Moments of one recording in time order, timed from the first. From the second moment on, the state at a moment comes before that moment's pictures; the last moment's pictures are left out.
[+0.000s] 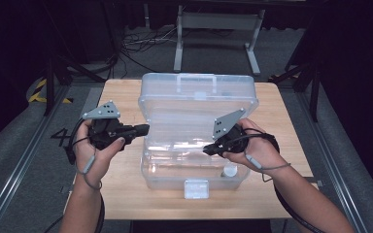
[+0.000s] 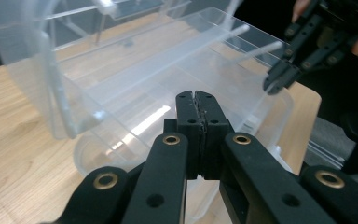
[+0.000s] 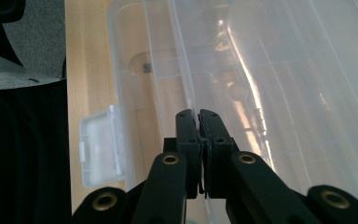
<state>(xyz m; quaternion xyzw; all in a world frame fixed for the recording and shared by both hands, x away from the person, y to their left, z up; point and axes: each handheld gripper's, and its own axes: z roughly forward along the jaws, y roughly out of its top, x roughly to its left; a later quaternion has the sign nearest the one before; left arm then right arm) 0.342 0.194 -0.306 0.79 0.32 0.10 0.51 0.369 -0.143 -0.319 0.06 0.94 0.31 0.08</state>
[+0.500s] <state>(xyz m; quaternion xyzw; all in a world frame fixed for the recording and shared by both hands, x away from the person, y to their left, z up) 0.345 0.189 -0.312 0.79 0.36 0.12 0.48 0.348 -0.147 -0.319 0.06 0.94 0.32 0.12</state>
